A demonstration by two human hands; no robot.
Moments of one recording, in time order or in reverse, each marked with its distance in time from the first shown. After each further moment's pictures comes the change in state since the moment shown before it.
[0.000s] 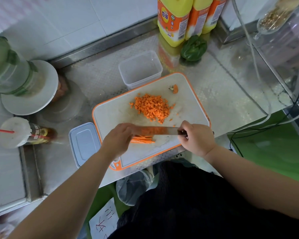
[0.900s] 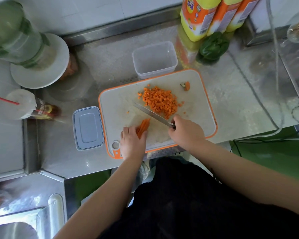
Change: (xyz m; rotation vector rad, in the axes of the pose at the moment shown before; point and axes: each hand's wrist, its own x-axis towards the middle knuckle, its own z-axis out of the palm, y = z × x) left_hand -0.005 0.088 0.040 -0.306 0.197 -0.939; right_hand 0.037 -0.034 0.010 0.015 -0.437 0.209
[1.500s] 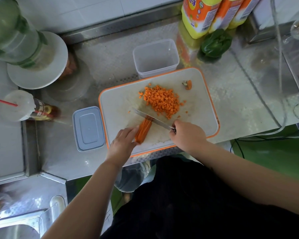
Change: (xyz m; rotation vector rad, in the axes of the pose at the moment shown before) left_hand 0.021 -0.061 -0.027 0.139 -0.157 0.572; right_hand -0.002 -0.005 0.003 -0.074 -0.103 0.052
